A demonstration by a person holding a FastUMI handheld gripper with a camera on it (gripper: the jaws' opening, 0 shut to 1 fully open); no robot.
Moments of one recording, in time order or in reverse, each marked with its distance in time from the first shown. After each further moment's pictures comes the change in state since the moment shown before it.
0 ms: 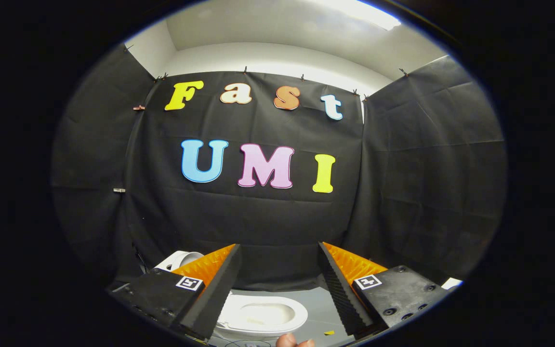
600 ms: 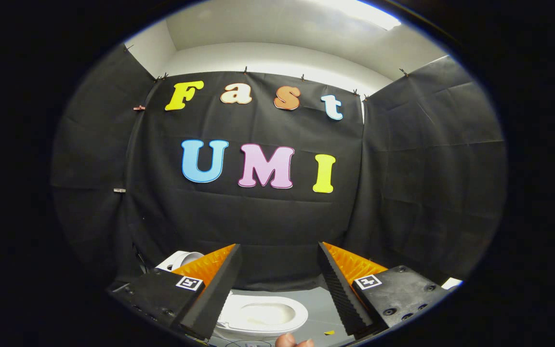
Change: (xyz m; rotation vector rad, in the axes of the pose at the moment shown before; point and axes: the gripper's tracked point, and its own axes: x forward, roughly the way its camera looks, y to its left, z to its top) arm -0.001 0.000 0.000 0.002 0.000 -0.002
